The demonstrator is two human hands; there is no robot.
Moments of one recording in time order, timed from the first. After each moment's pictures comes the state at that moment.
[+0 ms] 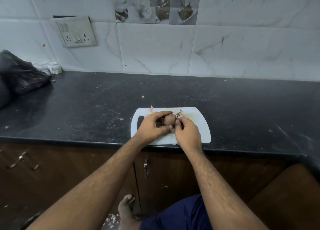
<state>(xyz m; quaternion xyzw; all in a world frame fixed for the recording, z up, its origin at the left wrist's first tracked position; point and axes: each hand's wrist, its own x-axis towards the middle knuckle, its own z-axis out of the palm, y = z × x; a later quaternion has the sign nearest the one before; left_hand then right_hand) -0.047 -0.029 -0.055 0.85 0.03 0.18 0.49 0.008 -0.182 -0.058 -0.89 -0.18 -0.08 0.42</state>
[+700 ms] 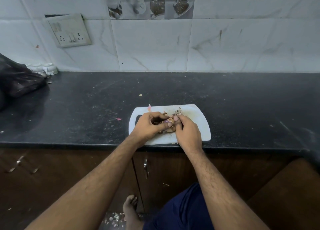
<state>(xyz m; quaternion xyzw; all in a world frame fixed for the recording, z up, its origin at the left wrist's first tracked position) -0.046 -0.025 -0.057 0.76 0.03 0.15 0.63 0.006 -0.186 -0.059 -0.87 -0.21 -0.09 0.43</state>
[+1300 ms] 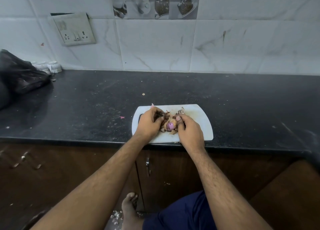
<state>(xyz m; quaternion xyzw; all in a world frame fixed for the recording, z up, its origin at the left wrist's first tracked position) -0.038 -0.024 -0.060 0.81 0.13 0.21 0.52 0.002 -0.187 -0.057 -0.87 -0.22 -0.09 0.43</state>
